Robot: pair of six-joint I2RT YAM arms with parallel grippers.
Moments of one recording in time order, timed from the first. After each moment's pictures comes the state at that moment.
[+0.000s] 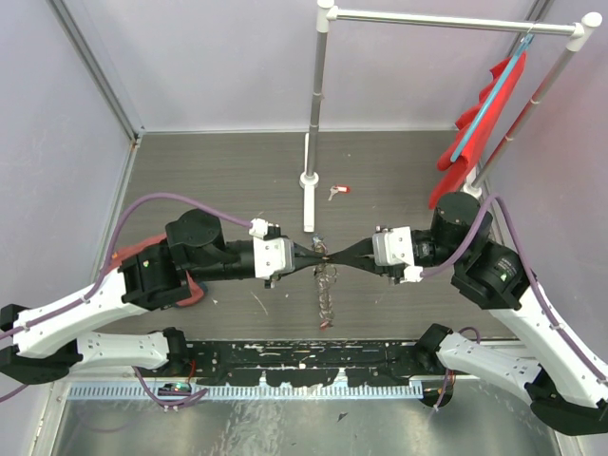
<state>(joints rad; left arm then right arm) -1.24 1.02 1.27 -0.31 0.24 0.33 0.77 0.84 1.24 -0.54 -0.85 -0.62</state>
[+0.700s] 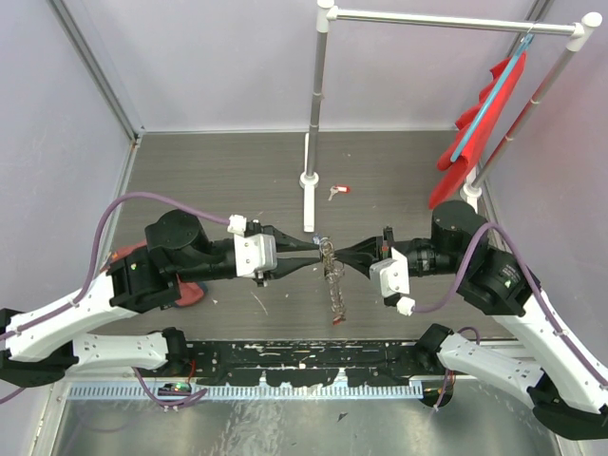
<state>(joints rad) -1.24 0.98 1.26 -0.26 0.24 0.31 0.77 0.79 1.21 -0.68 -0.75 -1.00</state>
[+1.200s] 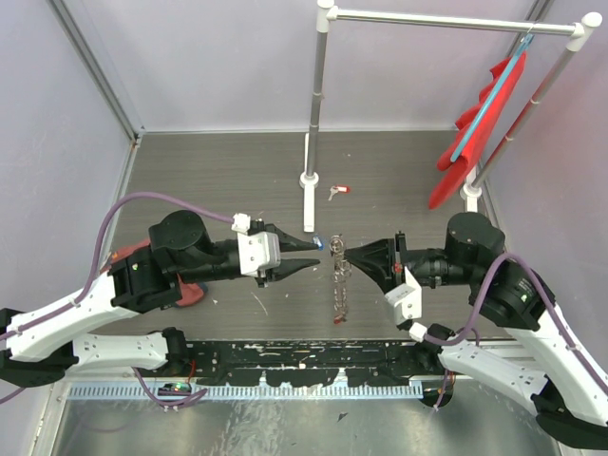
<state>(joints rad) -1.24 0.97 1.26 -0.28 0.21 0.28 0.77 0.72 1.19 -0.73 -0.71 -1.28</state>
